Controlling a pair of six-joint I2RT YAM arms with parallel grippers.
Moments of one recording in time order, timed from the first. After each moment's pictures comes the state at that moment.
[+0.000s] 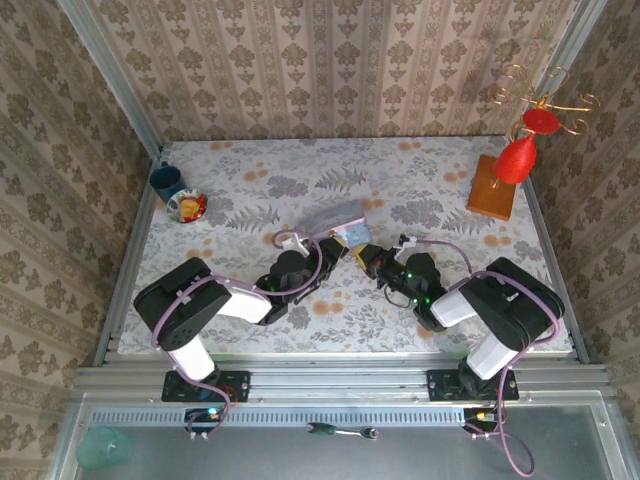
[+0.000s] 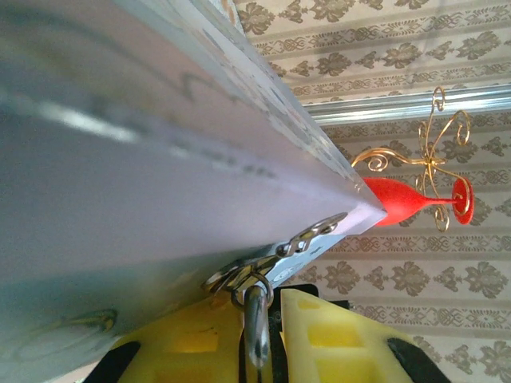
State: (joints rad) left arm -0.92 1.68 0.51 1.04 -0.07 -1.46; right arm 0.57 1.63 0.29 1.22 -0.19 1.55
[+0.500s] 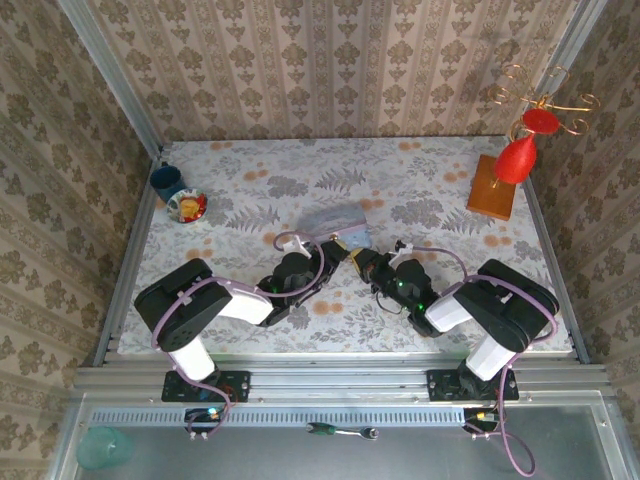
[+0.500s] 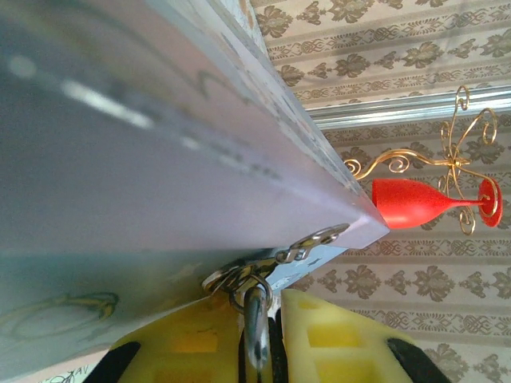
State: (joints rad) left arm -0.94 1.68 0.52 1.00 -0.11 -1.45; right arm 0.67 1.64 0.29 1.21 0.00 1.54
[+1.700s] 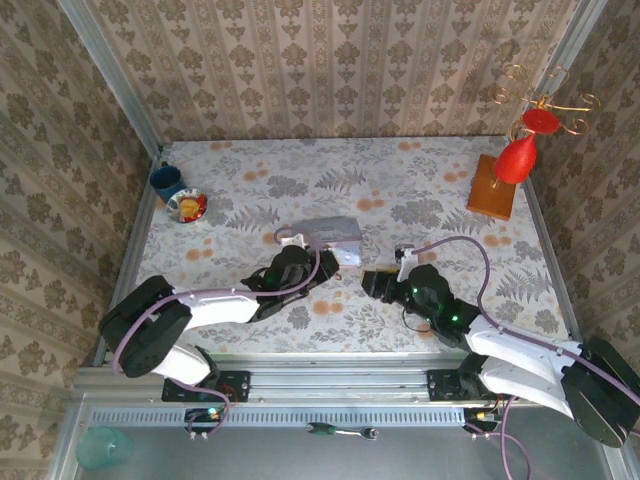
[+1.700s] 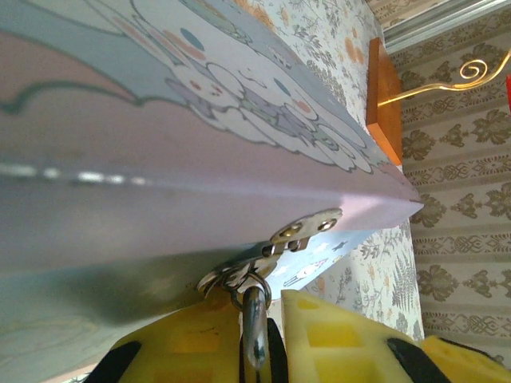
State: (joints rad) left arm -0.91 1.47 0.56 0.46 -0.02 -1.11; right arm 0.72 0.97 0.28 0.28 0.03 0.68
